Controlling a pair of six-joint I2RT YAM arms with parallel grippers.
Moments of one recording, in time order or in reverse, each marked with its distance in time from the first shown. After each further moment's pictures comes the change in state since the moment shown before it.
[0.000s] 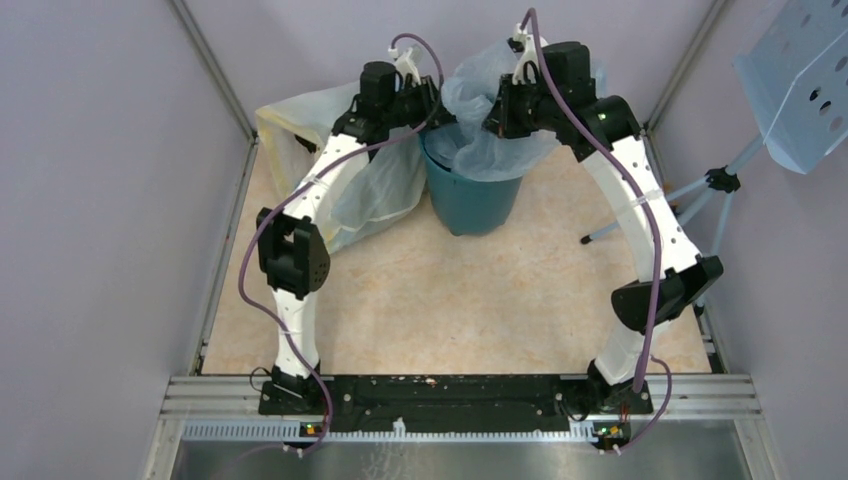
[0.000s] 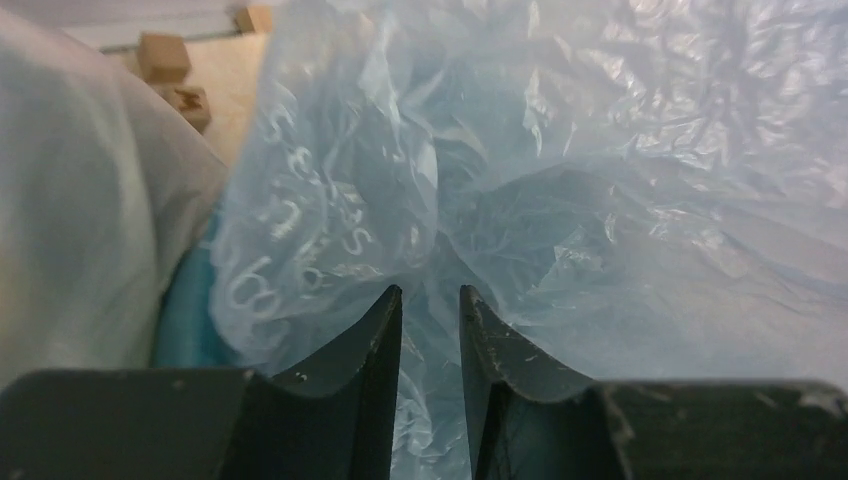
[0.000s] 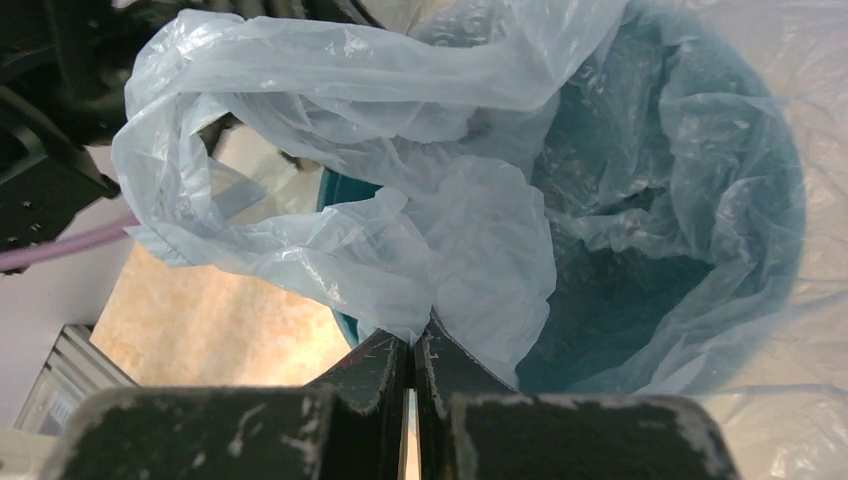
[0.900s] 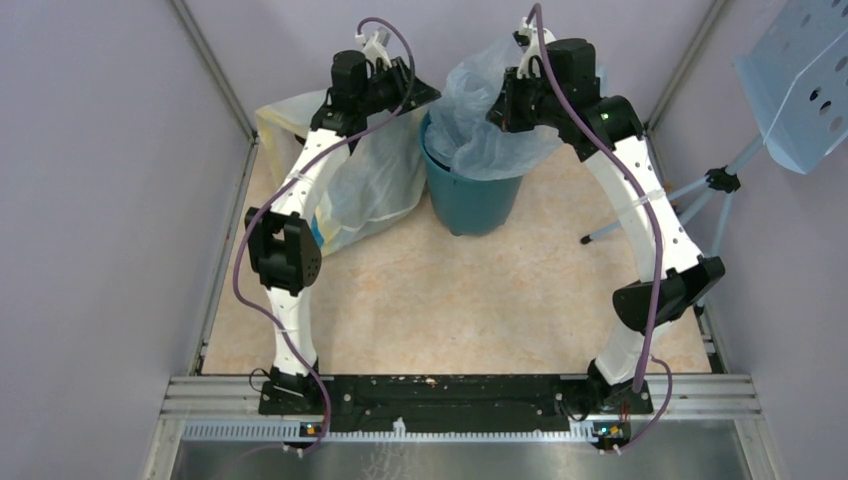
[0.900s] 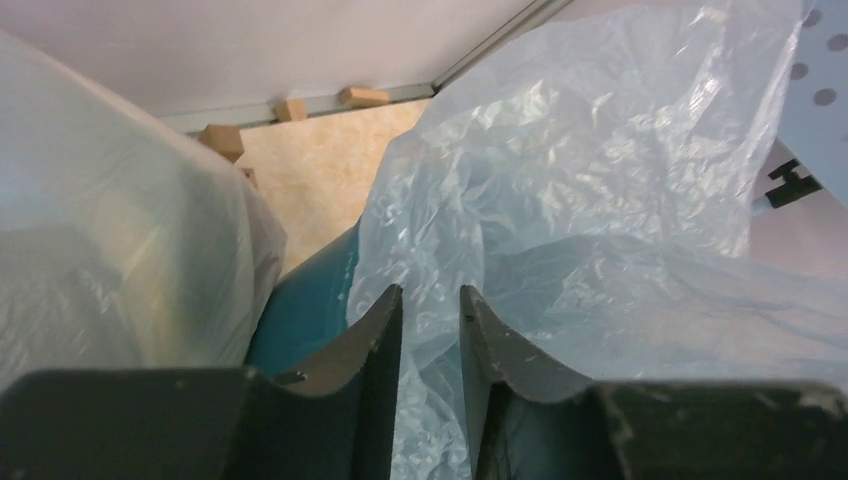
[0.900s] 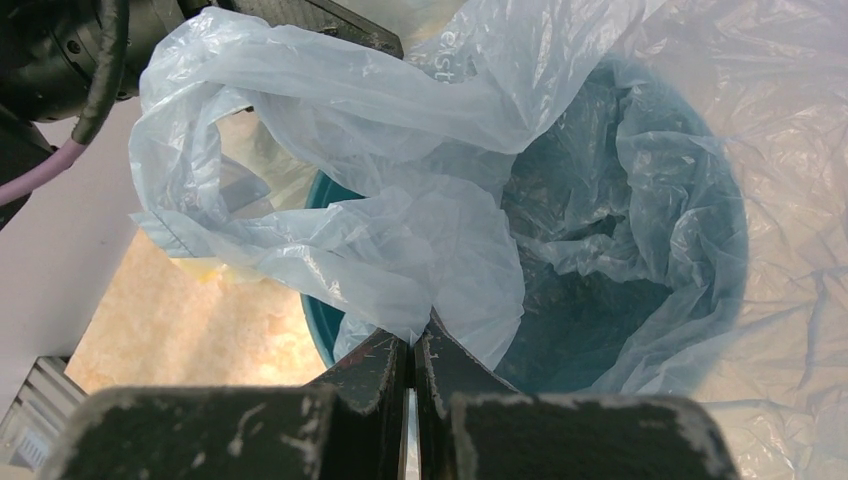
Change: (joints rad) left arm 0.089 0.000 0.017 0.084 0.016 -0.072; right arm -0.009 -0.002 -0.004 0.040 0.029 -0.024
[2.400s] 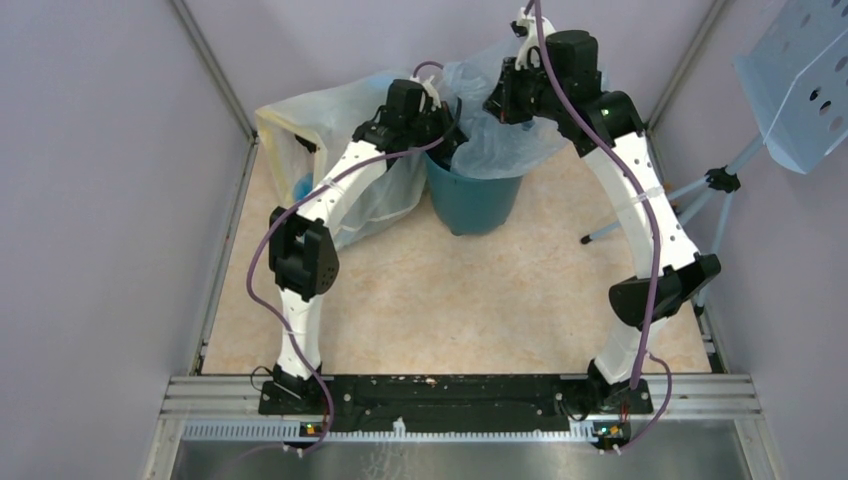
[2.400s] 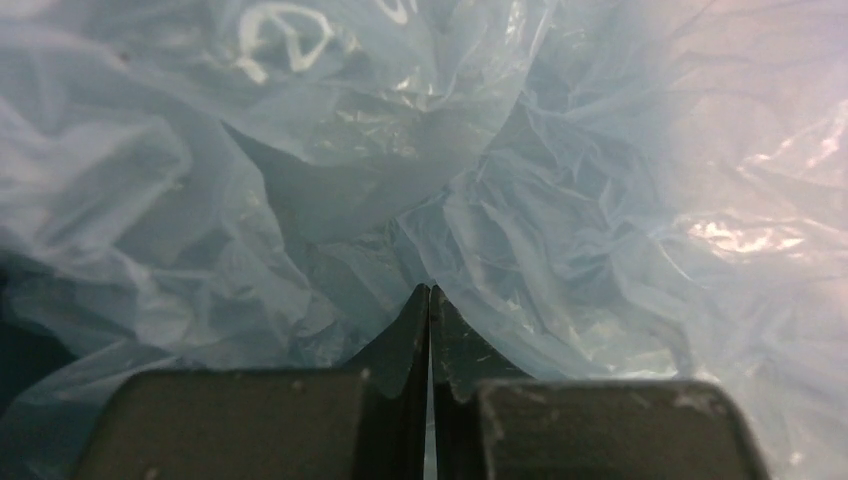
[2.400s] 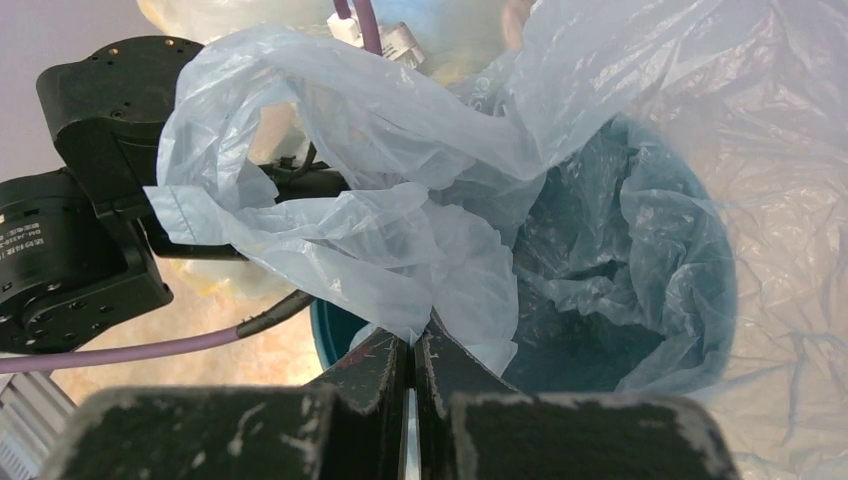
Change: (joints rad) left arm -0.188 0.019 -0.044 -0.253 -0.066 -0.039; right arm 0.000 0.031 0.066 0.026 -0.030 -0.045
